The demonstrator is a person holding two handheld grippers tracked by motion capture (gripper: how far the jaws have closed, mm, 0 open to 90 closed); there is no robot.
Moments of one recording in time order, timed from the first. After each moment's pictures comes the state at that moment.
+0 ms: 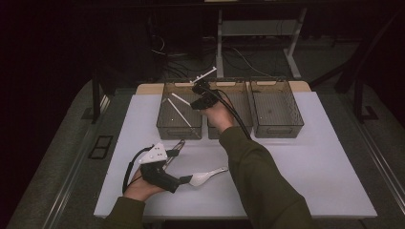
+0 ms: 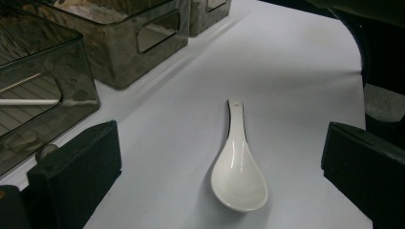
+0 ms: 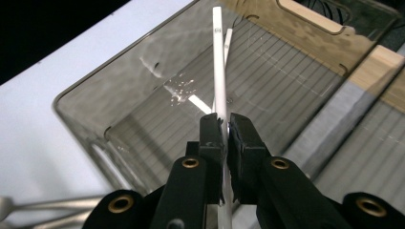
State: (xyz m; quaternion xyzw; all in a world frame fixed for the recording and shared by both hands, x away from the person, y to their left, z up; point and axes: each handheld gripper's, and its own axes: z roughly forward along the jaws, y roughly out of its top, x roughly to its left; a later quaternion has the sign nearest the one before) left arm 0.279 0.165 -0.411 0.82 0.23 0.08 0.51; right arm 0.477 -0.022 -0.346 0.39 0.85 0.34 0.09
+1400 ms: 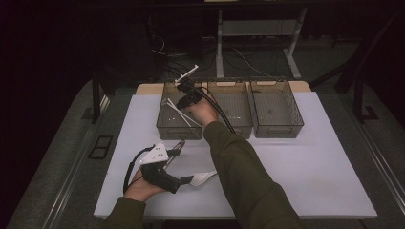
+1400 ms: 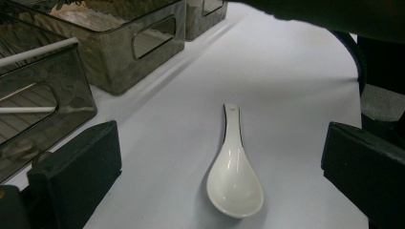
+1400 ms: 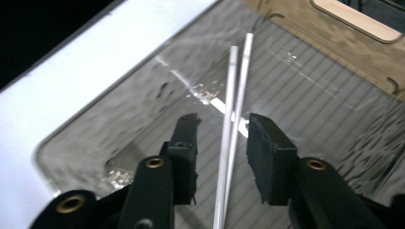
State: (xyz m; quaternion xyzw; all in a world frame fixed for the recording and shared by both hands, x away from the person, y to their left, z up) left arm 0.277 0.162 -0.408 0.82 0.22 0.08 0.51; right arm 0.503 0.021 -0.356 0.39 0.86 0.32 0.07
